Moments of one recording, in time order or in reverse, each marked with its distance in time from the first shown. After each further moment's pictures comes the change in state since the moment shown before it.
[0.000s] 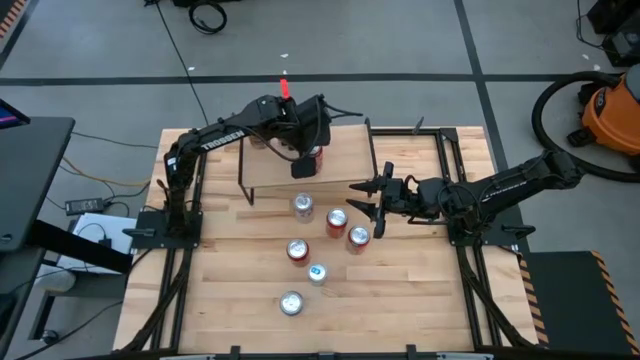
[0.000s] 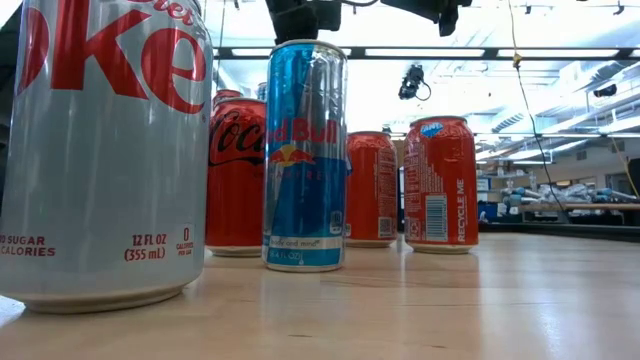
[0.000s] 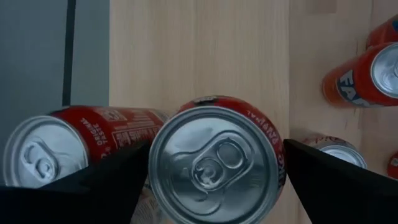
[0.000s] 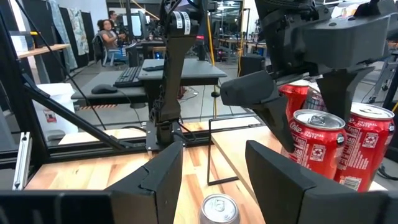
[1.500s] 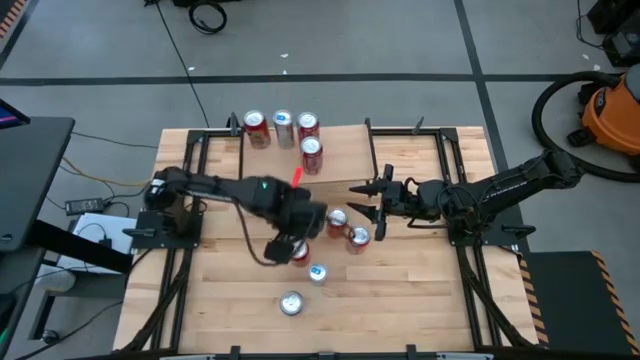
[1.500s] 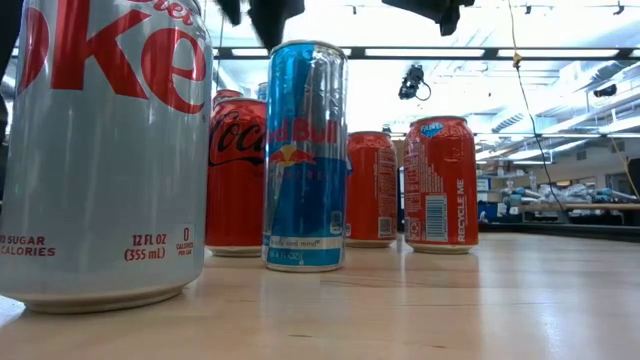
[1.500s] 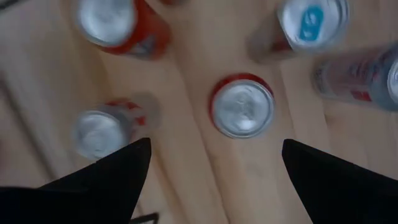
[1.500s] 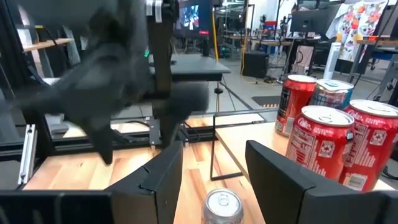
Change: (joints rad) left arm -0.504 -0.113 -0.276 -0.074 0.065 -0.199; right arm 0.015 0.000 0.000 -0.021 0.000 -0.001
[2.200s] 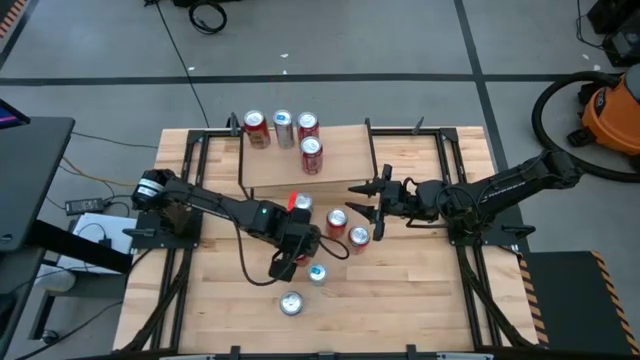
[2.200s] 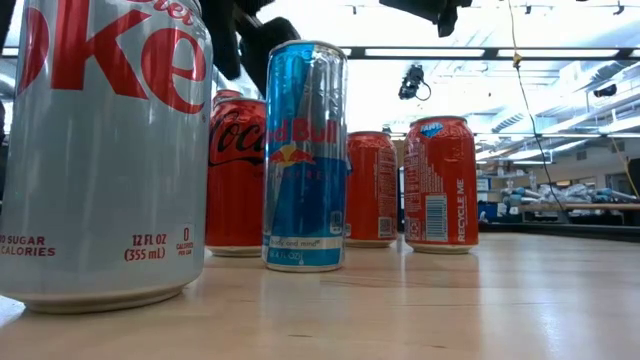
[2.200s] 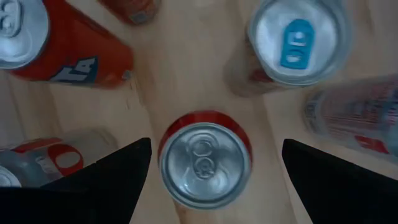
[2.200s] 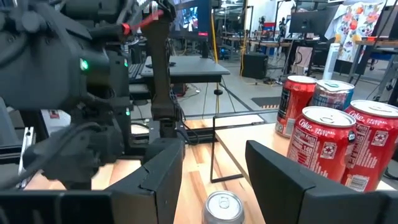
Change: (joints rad) left arm -0.071 -0.080 -0.384 0.435 0.019 -0.084; right arm -0.004 0.015 0.000 0.026 0.000 0.000
